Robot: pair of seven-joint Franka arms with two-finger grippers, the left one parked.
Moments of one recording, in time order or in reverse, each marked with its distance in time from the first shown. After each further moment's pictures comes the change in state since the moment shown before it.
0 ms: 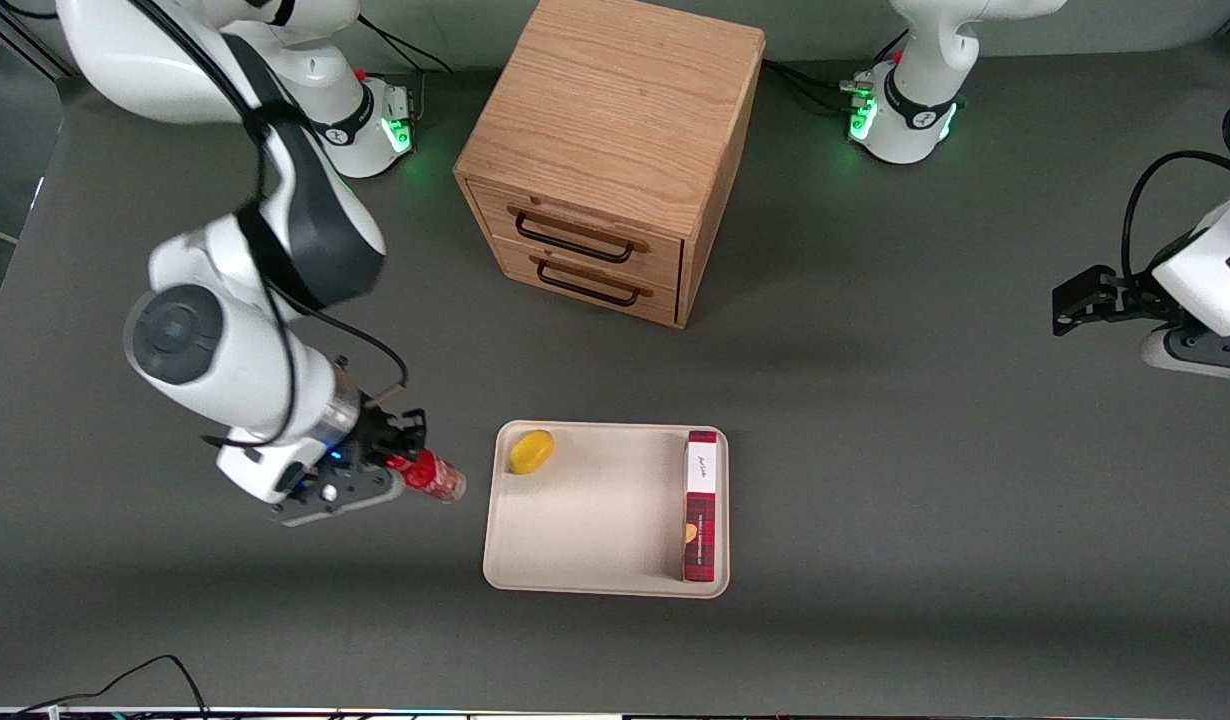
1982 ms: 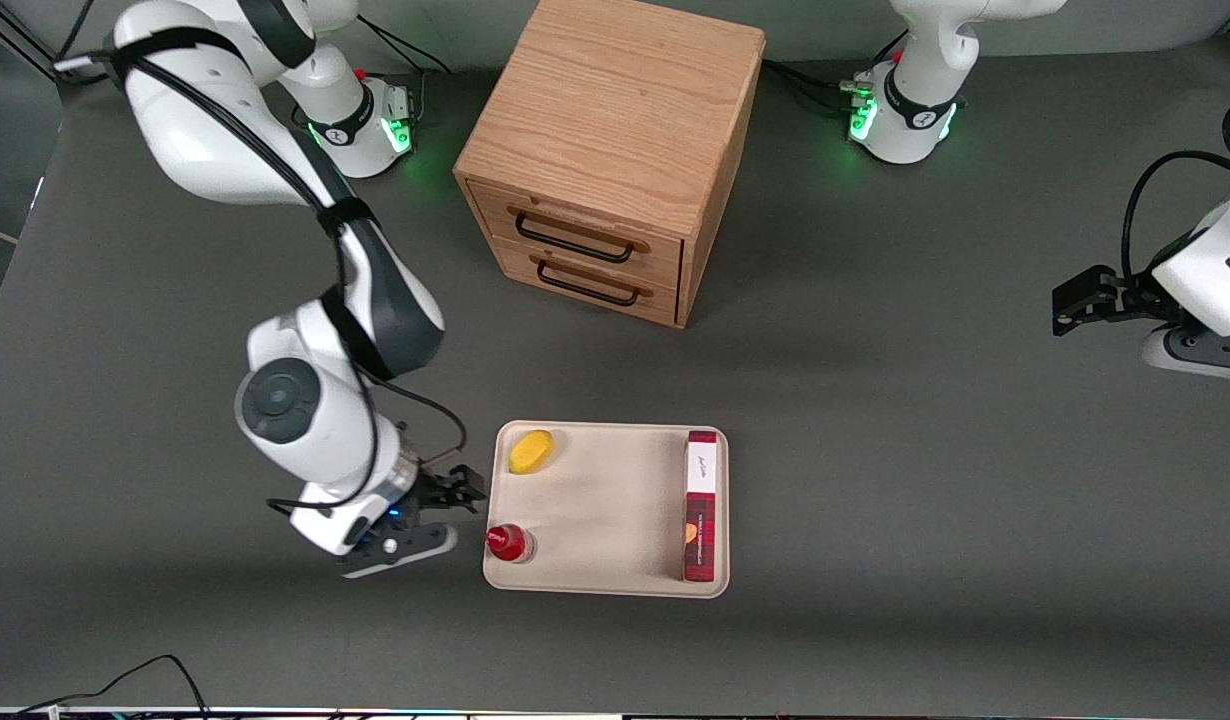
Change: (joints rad) arm -0.004 0.106 -0.008 0.054 -0.046 0.080 0.009
